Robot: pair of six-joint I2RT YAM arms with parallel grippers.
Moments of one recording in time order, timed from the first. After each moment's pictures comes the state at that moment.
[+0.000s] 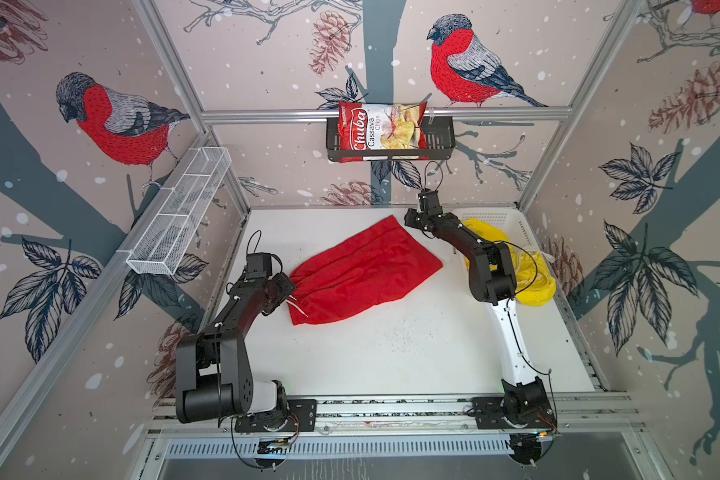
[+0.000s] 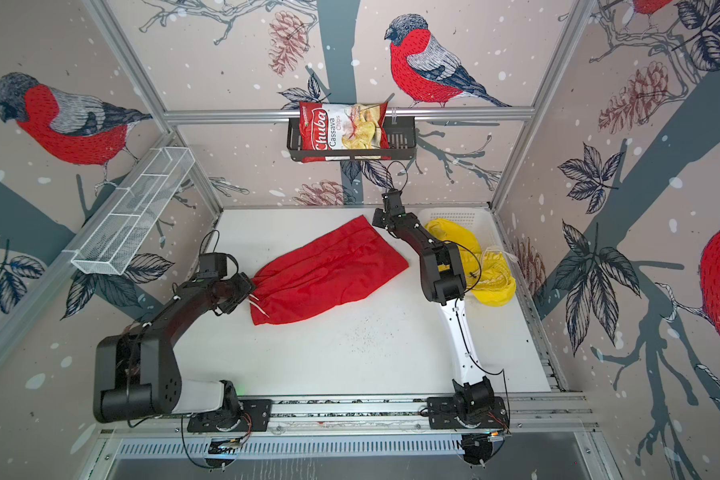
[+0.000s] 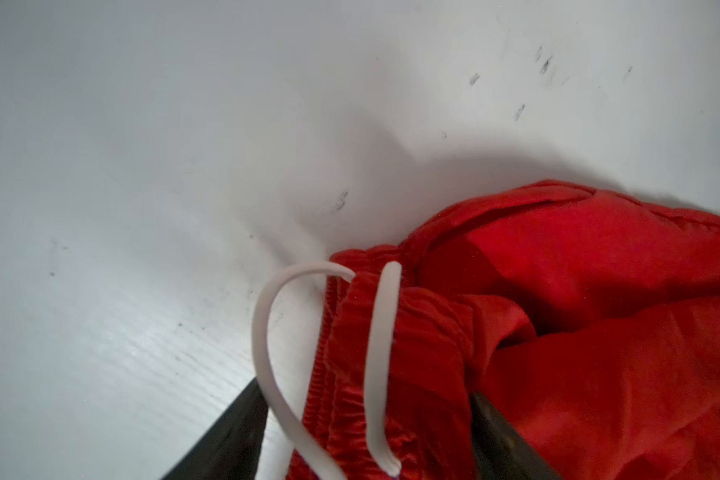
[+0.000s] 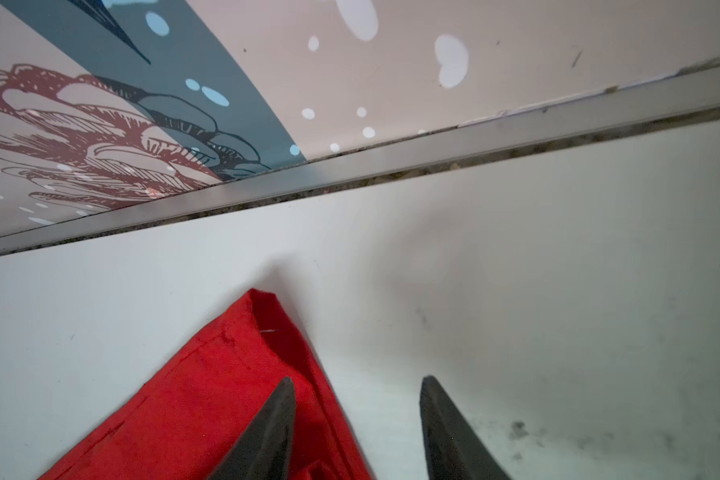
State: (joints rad) left arm 0.13 1.39 0.79 -0.47 0.10 -0.67; right arm 0.37 2.55 2.15 -0.28 -0.05 0.43
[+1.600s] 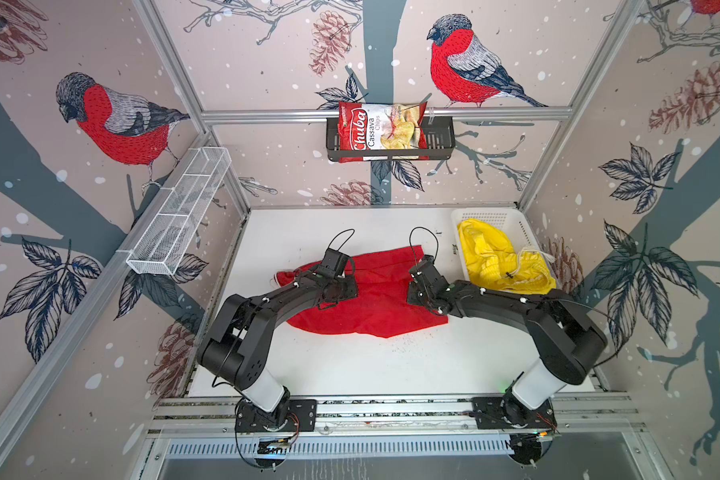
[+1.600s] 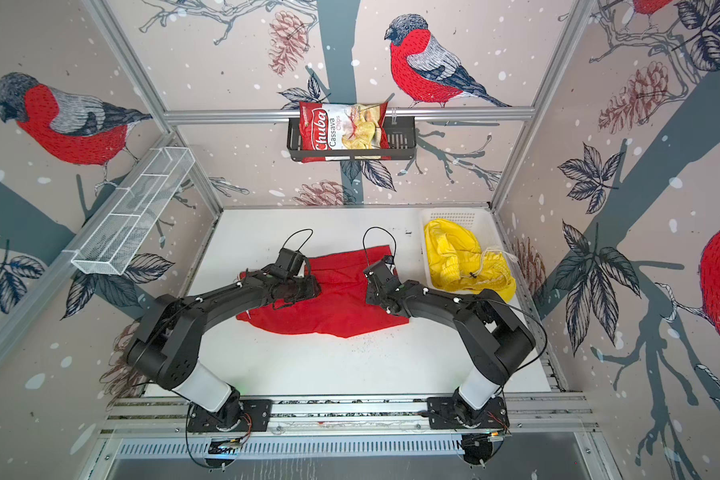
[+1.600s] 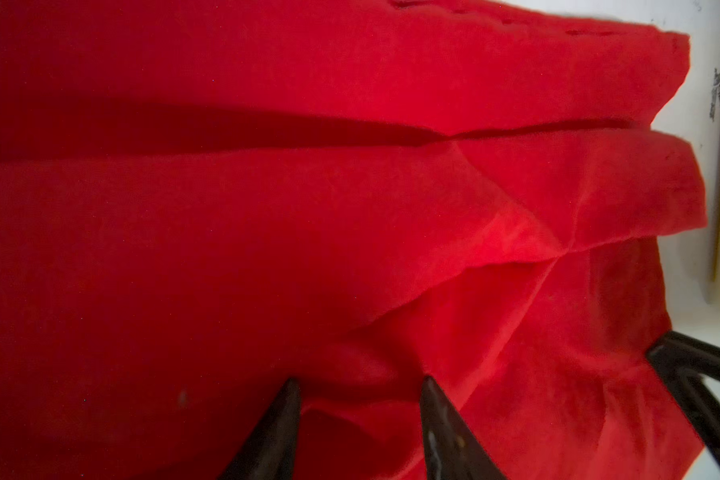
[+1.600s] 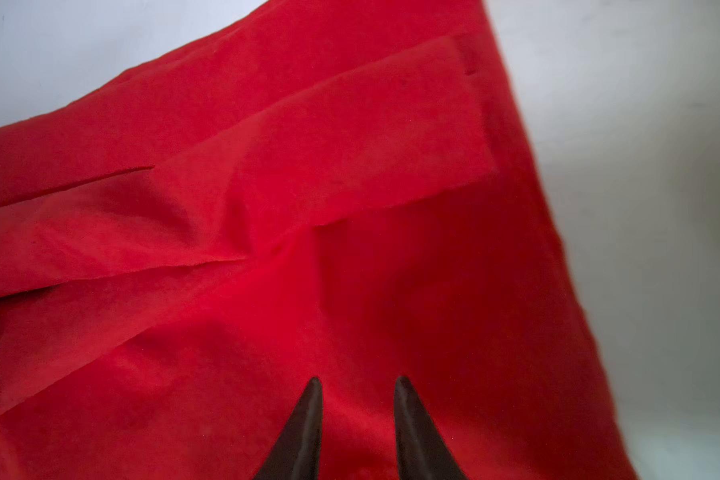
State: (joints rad) left arm -0.46 1.63 0.94 -0.30 0.10 -0.59; right arm 0.76 1.68 0.92 -0.19 0.16 0.69
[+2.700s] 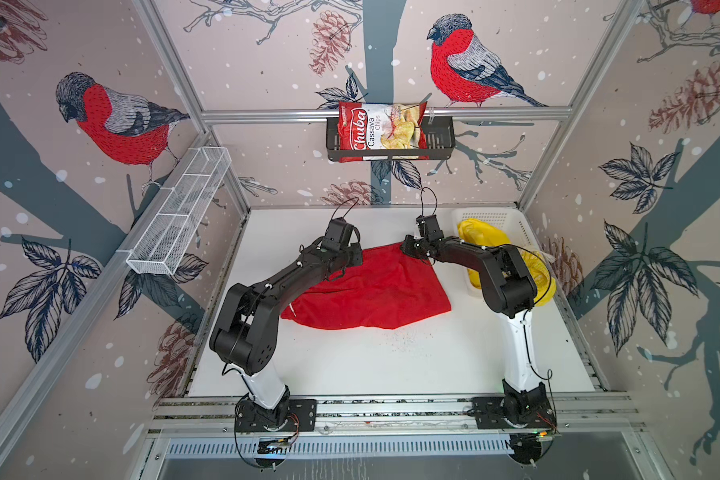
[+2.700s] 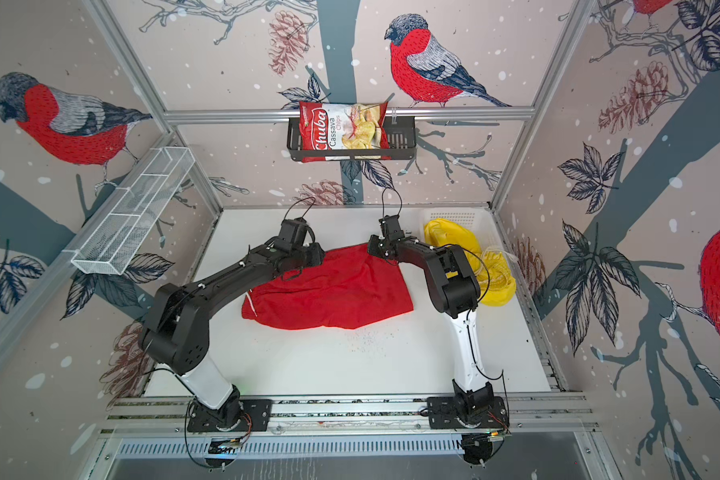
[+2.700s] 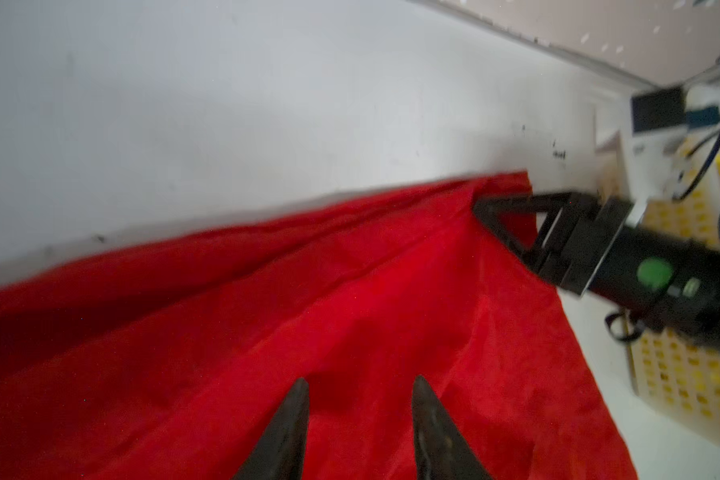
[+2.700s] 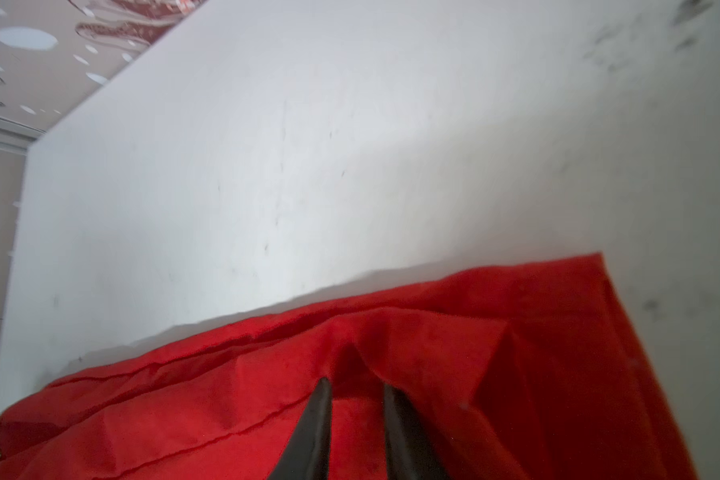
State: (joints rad) left arm -0.45 1.69 1.13 -0.30 0.08 -0.53; right arm 0.42 2.26 1.54 -0.08 -0.26 0.56
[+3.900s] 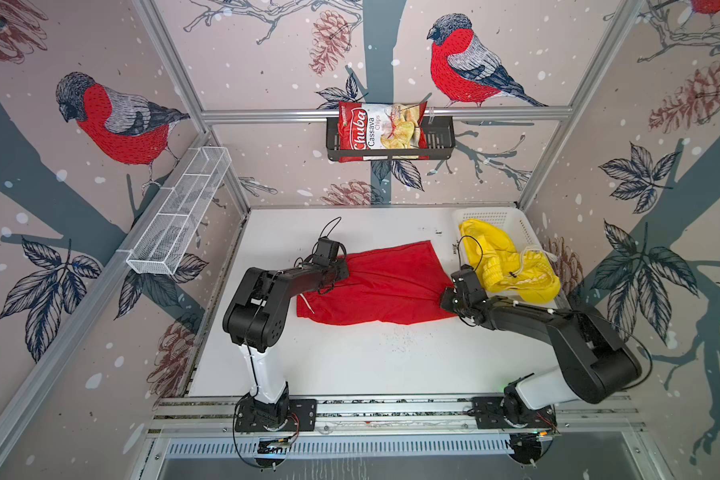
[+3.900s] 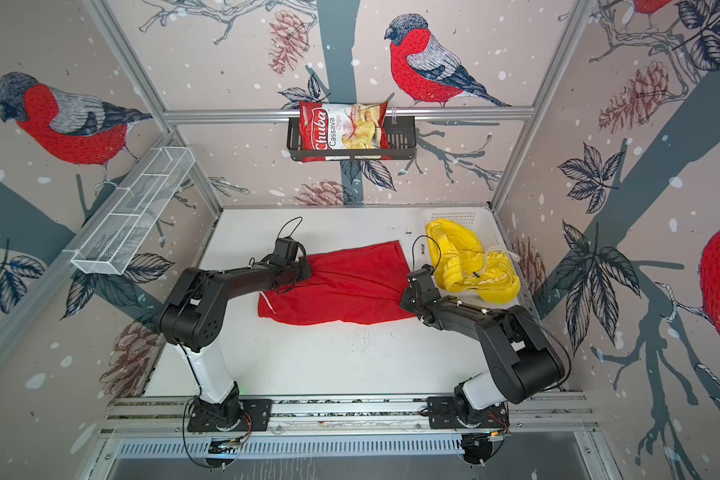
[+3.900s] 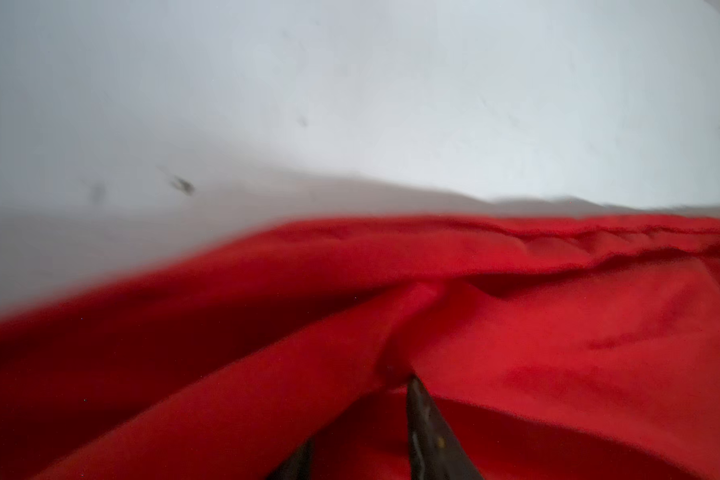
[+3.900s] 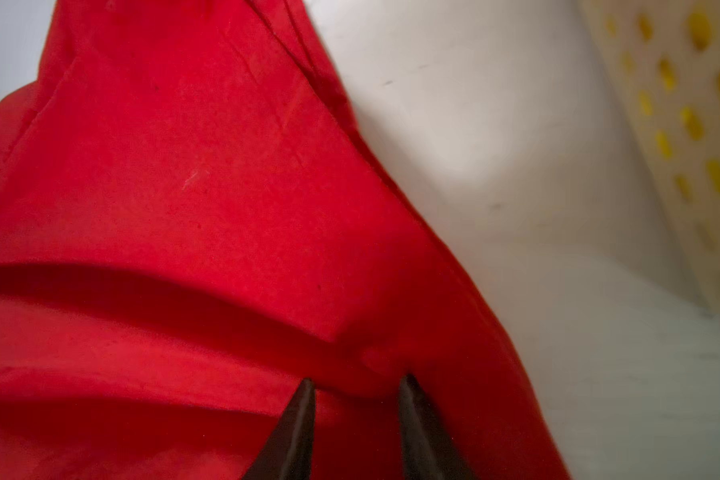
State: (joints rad) left arm -0.31 1.87 1.03 -0.06 -0.01 -0.54; right arm 0.46 1.47 0.56 -0.03 0.08 0.66
